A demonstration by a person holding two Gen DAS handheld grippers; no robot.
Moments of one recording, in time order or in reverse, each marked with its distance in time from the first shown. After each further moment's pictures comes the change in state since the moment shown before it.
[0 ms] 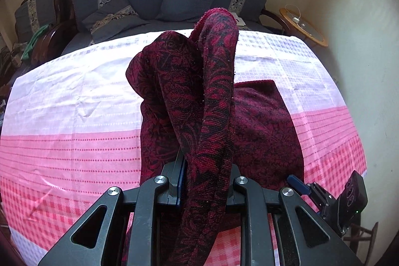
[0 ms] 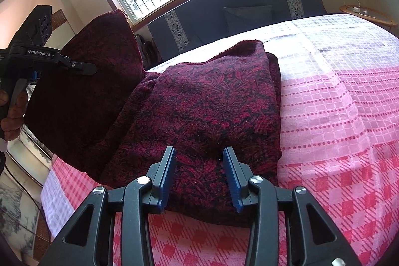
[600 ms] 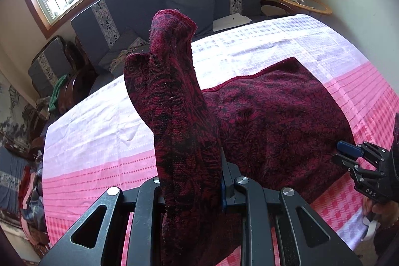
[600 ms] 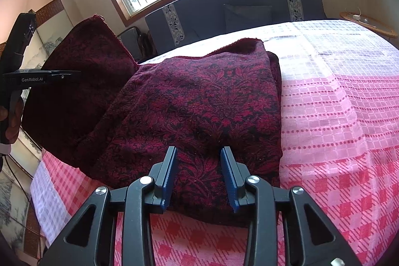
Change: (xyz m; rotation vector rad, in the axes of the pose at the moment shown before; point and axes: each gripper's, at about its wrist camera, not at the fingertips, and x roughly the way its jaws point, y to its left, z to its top) left arm -0.004 0.008 -0.033 0.273 -0.092 0.221; right arm 0.006 0.007 0.001 -0.050 0.029 -0.056
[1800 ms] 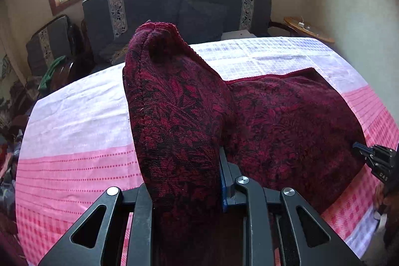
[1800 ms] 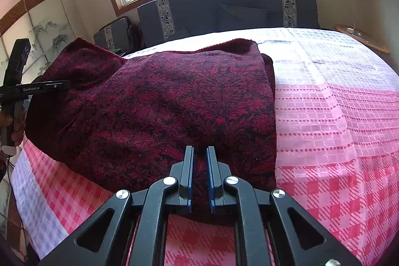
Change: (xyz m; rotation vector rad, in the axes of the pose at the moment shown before) left arm 0.024 0.076 -0.053 -0.113 -0.112 -0.071; right arm 0.008 0.010 0.002 -0.076 0.022 -0.124
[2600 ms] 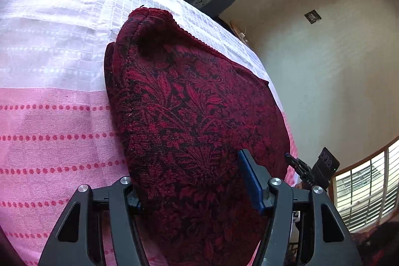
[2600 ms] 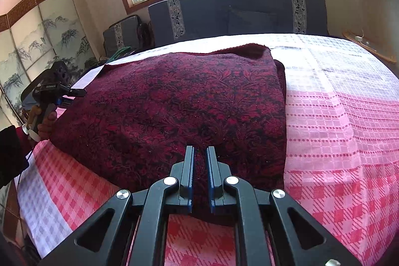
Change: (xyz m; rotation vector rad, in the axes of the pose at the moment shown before) left arm 0.111 0.165 -0.042 -0.383 0.177 -0.788; right arm -0.003 0.009 -0.002 -0.049 -0.009 0.035
